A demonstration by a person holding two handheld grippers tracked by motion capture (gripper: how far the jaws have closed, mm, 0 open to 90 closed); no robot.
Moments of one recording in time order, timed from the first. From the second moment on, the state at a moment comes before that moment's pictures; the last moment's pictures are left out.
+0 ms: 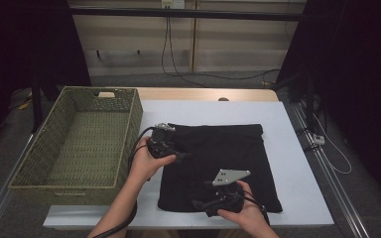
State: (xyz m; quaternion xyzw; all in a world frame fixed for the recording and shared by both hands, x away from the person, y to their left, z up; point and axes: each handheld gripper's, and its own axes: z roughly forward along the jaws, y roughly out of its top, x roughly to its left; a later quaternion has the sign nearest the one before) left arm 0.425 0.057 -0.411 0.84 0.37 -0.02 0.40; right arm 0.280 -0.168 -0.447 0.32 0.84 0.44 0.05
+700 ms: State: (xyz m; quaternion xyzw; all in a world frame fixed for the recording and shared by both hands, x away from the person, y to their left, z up) left arm 0.454 0.062 -0.410 0.83 0.40 0.00 0.40; right arm 0.284 -0.150 -0.450 0.29 0.85 0.44 0.04
